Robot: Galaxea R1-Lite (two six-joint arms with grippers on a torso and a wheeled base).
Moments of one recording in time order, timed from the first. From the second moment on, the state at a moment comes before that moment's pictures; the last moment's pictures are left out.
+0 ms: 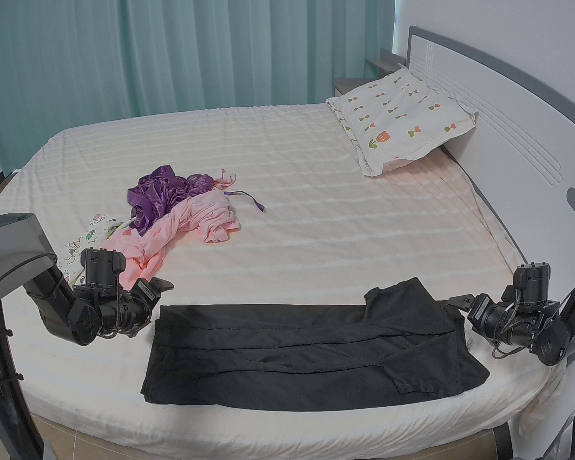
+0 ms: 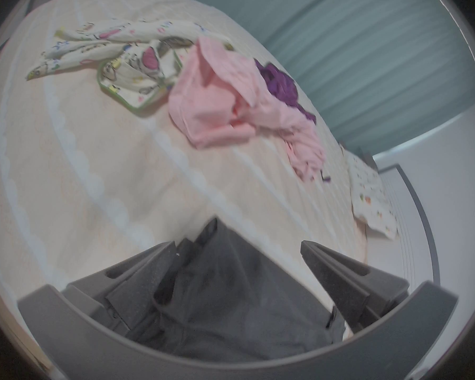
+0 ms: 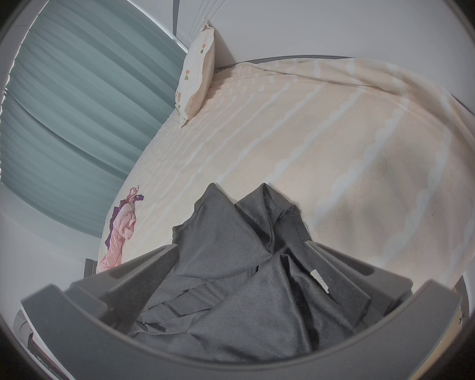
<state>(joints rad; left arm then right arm) -0.05 2.14 -0.71 -0.76 -0.12 -0.94 0.07 1.98 -0.36 -1.00 0.10 0.75</state>
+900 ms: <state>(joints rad) -0.09 2.18 -0.57 -1.00 -0.23 -0.68 0.12 1.99 -0.35 -1.00 0.10 0.76</state>
